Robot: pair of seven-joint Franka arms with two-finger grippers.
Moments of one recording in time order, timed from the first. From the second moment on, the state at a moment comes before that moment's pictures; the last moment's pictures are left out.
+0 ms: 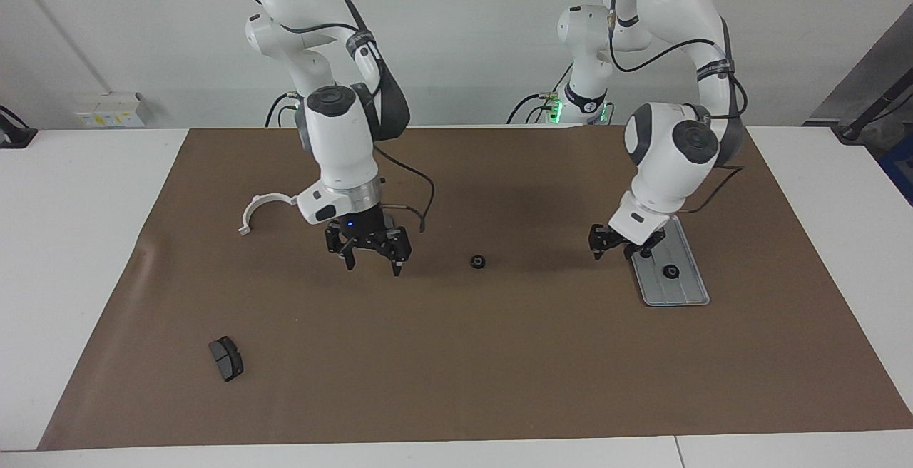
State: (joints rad) left arm -0.27 0.27 -0.02 -1.85 -0.06 2.16 -0.19; right arm 0.31 0.26 -0.04 -1.81 -0.04 2.36 0.52
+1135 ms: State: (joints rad) left arm -0.57 0.47 -0.02 -1.69 -0.06 2.29 -0.39; right arm 0.02 -0.03 -0.05 -1.63 -0.04 1.67 0.14
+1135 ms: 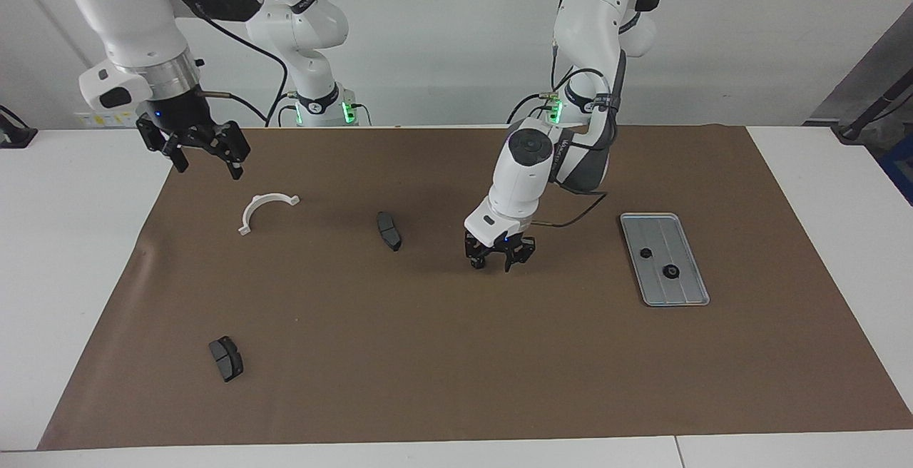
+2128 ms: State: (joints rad) left arm -0.62 0.48 -0.02 -1.76 -0.06 2.33 -0.42; right arm 0.02 -0.06 -0.05 -1.65 -0.01 1.55 0.08
